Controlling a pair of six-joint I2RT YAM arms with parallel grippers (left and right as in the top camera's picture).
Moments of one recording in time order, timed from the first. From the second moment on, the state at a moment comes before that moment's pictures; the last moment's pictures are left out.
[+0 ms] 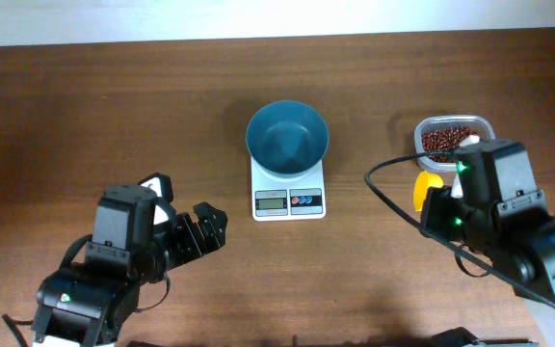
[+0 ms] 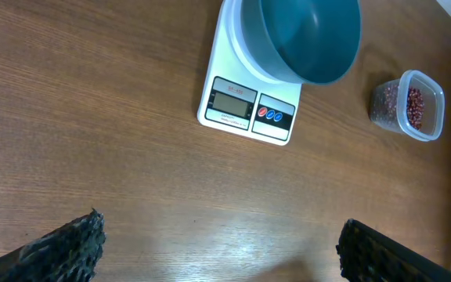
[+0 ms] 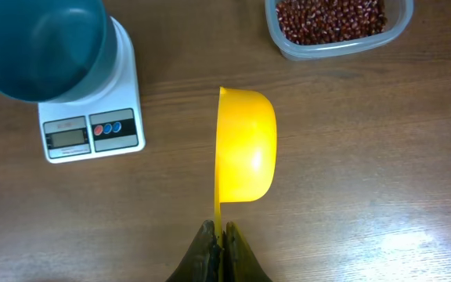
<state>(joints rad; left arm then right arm) -0.27 0.88 1.00 -1.04 0.21 -0.67 0.28 1.06 1.38 -1.37 0.13 0.42</state>
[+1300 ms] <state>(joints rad) -0.27 0.88 1.00 -1.03 0.21 -0.67 0.09 1.26 1.38 -1.22 0.18 0.28</state>
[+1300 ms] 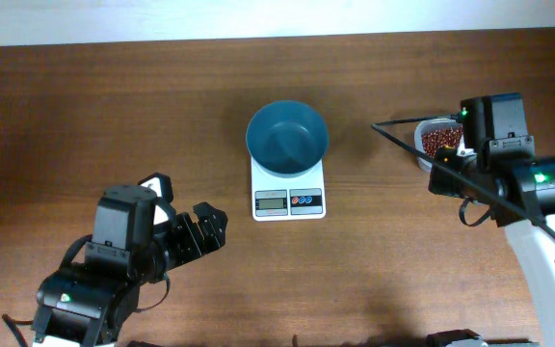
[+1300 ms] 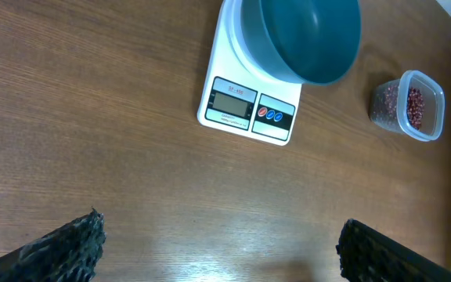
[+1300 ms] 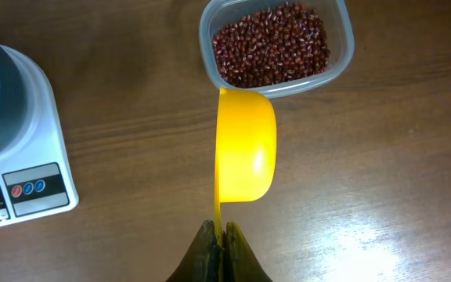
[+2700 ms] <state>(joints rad) -0.29 1.24 1.00 -0.95 0.42 -0.54 -0.10 1.33 1.38 -1.12 0.06 0.22</state>
